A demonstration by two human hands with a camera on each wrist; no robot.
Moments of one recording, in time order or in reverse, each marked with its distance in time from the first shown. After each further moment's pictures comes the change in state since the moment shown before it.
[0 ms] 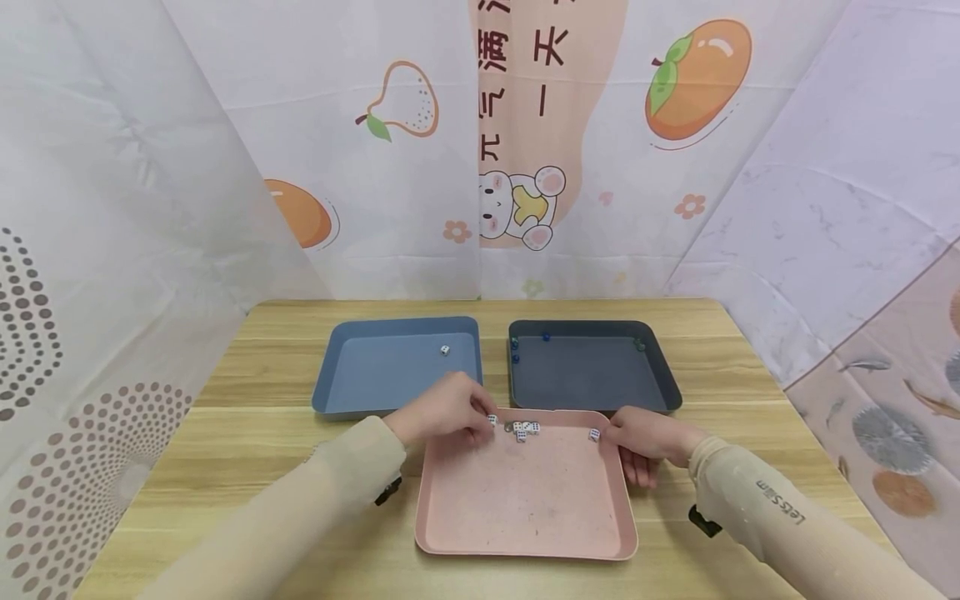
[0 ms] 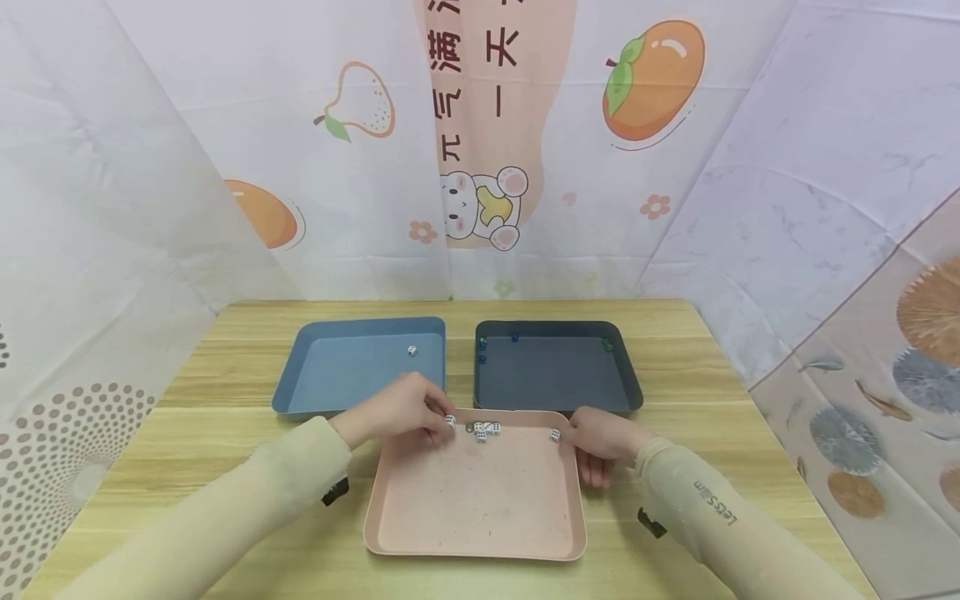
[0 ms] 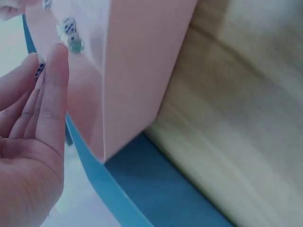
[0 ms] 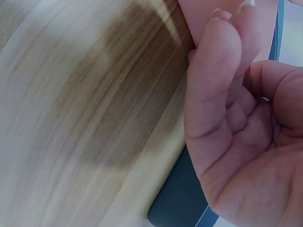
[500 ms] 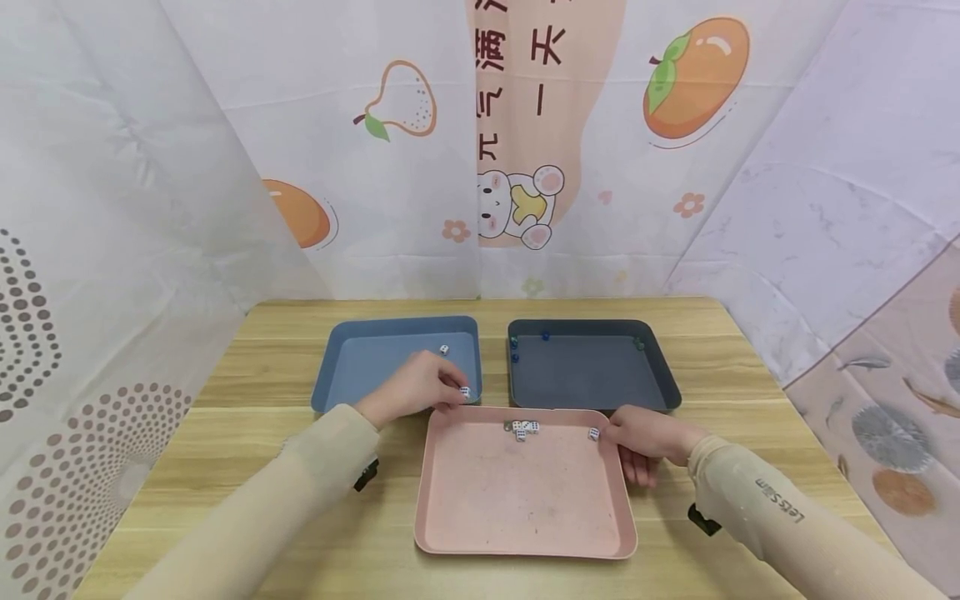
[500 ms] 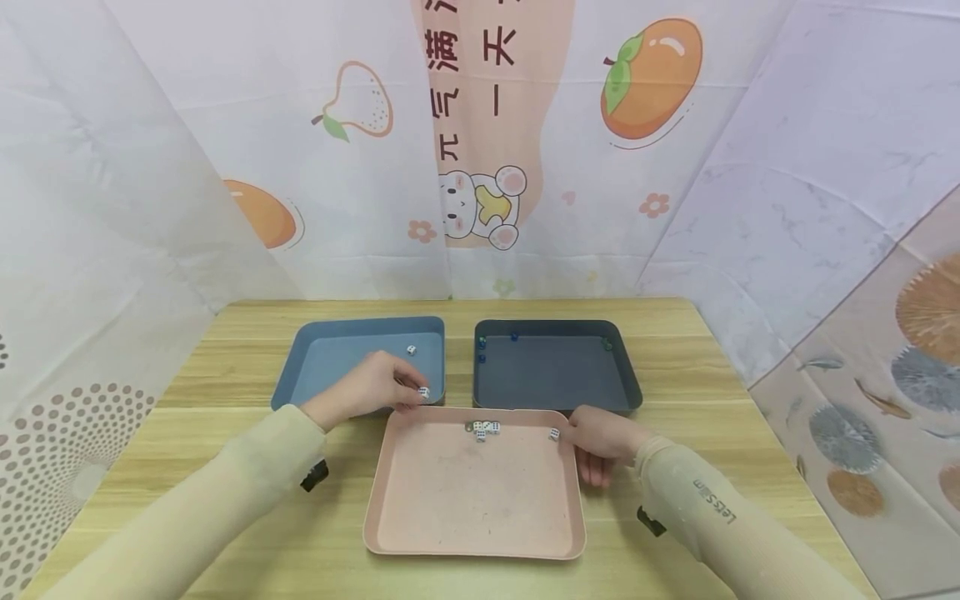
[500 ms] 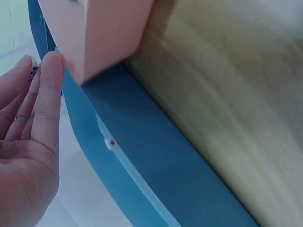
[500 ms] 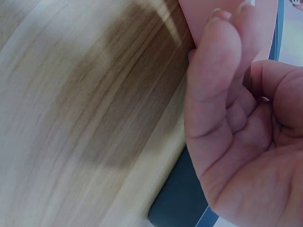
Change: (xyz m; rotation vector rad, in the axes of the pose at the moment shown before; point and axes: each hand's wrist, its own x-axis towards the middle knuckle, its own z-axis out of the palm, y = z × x) left_hand -0.005 -0.018 -0.039 -0.064 0.116 -0.086; right_hand 0.002 0.003 -0.001 -0.004 0.001 -0.006
